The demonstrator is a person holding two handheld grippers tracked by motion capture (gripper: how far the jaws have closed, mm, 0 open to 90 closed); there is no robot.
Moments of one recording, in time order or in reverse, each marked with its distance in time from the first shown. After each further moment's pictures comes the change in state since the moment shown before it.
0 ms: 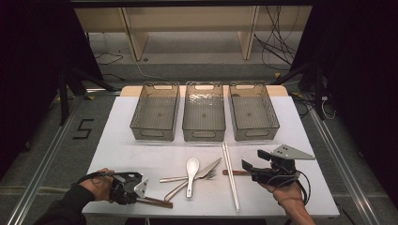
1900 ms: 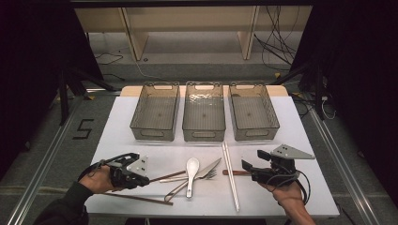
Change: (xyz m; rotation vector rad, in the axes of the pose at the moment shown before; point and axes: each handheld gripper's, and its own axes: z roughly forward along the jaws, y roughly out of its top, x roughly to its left) left arm 0.015 0.005 -0.047 -0.367 0.143 -0.221; right arm -0.001 0.000 0.001 0.008 0.002 0.007
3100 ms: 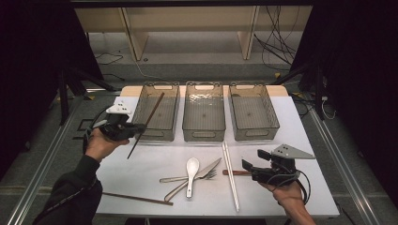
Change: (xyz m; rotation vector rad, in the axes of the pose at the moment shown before) left arm 0.097 0.004 -0.051 -0.394 0.291 -0.545; right arm -0.001 0.000 0.000 -0.006 0.002 0.007
